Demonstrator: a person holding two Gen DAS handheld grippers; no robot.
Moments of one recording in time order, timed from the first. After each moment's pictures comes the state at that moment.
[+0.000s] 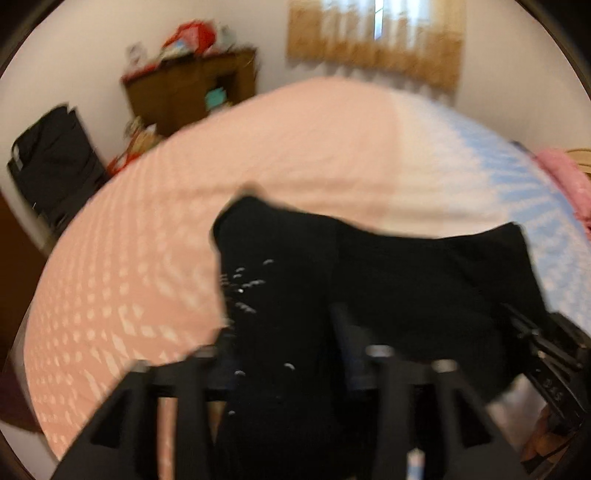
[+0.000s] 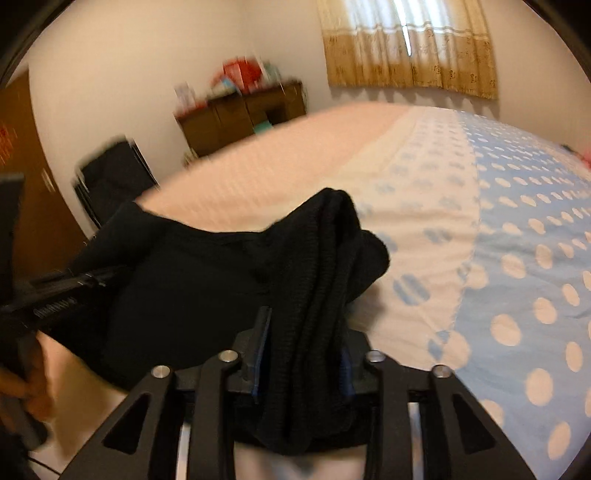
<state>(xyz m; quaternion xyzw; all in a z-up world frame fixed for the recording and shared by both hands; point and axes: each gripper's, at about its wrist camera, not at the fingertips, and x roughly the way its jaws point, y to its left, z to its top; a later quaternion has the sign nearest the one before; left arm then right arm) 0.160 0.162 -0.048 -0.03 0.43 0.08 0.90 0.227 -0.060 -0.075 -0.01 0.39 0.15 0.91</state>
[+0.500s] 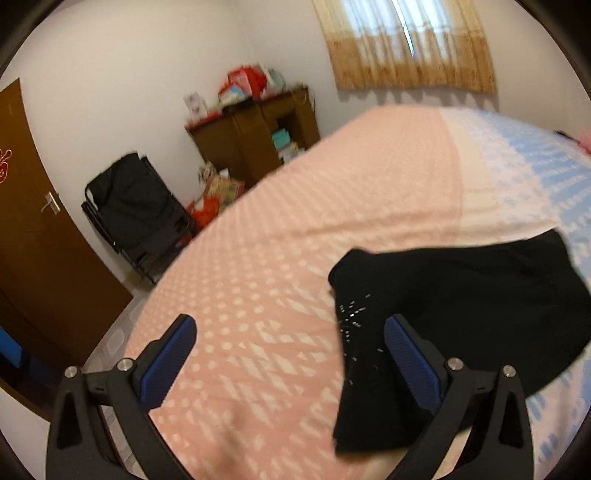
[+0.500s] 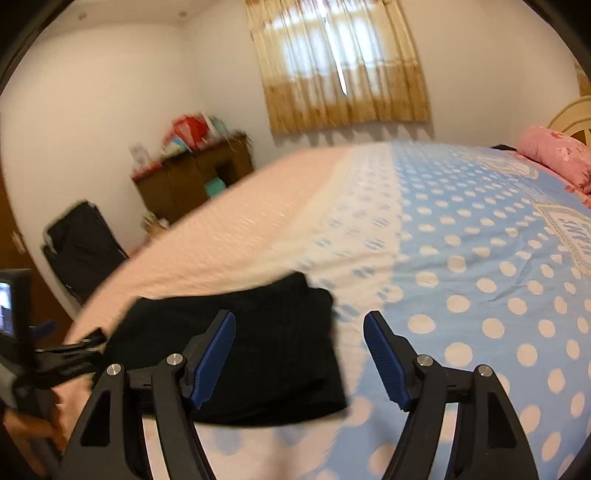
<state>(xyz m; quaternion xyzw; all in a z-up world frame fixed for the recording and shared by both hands) 0.109 0.173 0.001 0.07 0.34 0.20 0.92 0.124 -0.081 0.019 0.08 0.28 0.08 0.95</state>
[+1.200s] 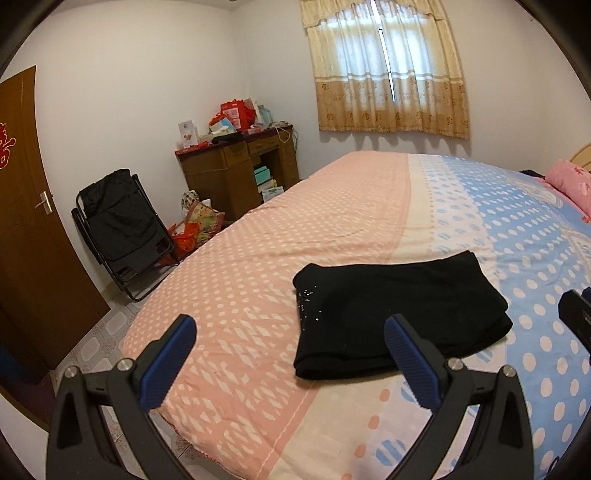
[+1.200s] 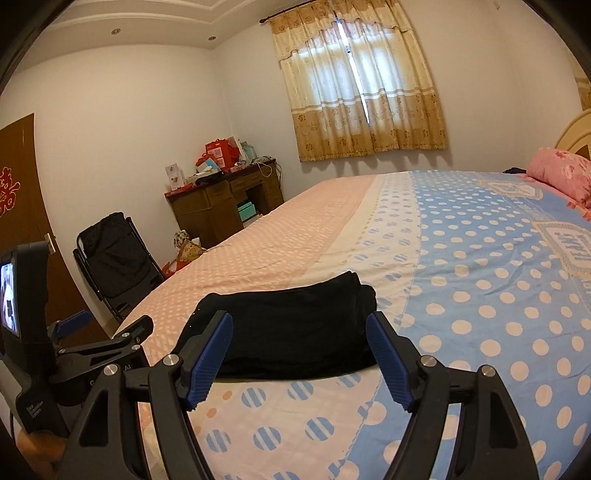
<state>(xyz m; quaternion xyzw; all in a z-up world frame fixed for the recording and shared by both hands) 0.023 0.135 0.038 0.03 0.28 0.15 0.95 0.035 -0.053 0.047 0.07 0.23 0.11 0.96</state>
